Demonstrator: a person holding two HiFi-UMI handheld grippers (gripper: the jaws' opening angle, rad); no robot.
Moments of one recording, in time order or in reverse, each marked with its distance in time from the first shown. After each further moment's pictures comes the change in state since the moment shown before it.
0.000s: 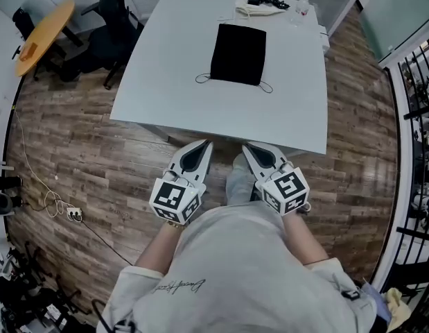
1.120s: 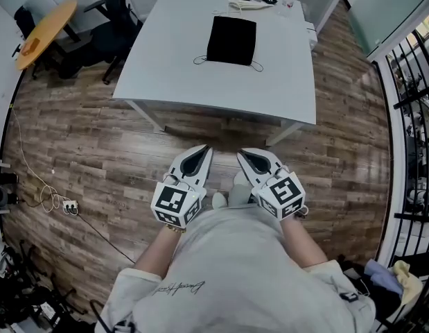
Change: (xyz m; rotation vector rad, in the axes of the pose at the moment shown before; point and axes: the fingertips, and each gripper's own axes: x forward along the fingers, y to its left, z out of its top) left arm -0.112 -0.084 -0.025 0.022 0.017 -0.020; right arm -0.093 0.115 -0.028 -0.057 0.010 0.024
